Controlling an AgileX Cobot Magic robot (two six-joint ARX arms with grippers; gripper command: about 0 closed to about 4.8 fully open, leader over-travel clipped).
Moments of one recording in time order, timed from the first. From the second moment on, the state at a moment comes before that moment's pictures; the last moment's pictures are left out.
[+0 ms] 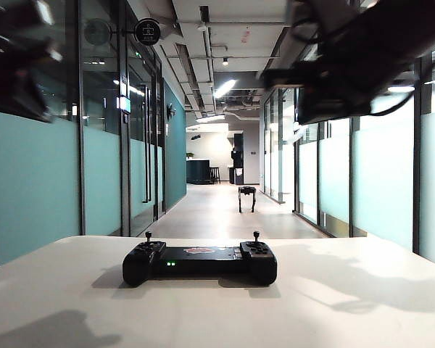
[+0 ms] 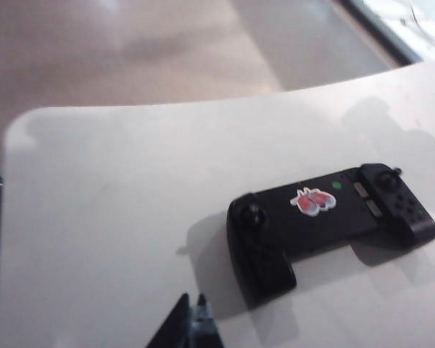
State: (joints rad) left arm -0.16 1.11 0.68 -0.02 0.18 0.03; right arm 0.65 1.29 0.61 0.38 0.31 0.02
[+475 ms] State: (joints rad) left arm -0.16 0.60 0.36 0.00 0.06 0.03; right arm 0.65 1.13 0.51 0.36 0.31 0.00
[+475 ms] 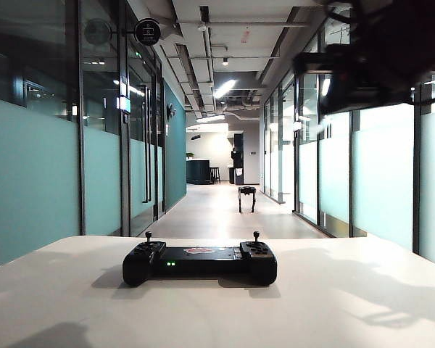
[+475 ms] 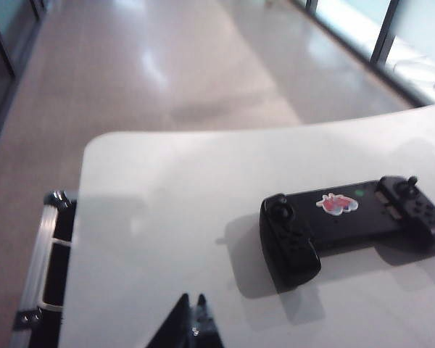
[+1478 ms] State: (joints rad) left arm -0.16 0.28 0.25 -0.20 -0.02 0.03; right arm 0.65 0.79 0.28 0.26 0.24 0.00
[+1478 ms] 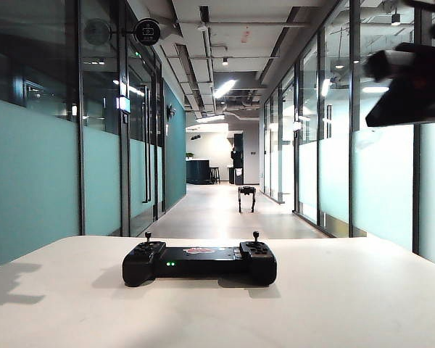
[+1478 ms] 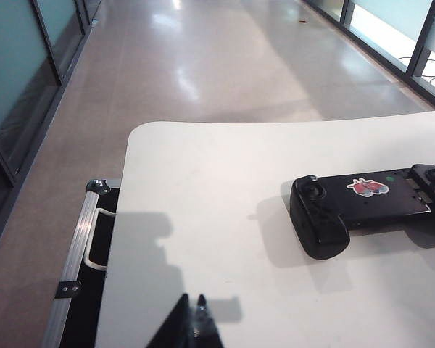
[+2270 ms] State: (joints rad) left arm -0.16 0.28 0.25 -0.20 -0.02 0.03; right arm 0.57 0.35 0.06 0.09 0.18 0.00
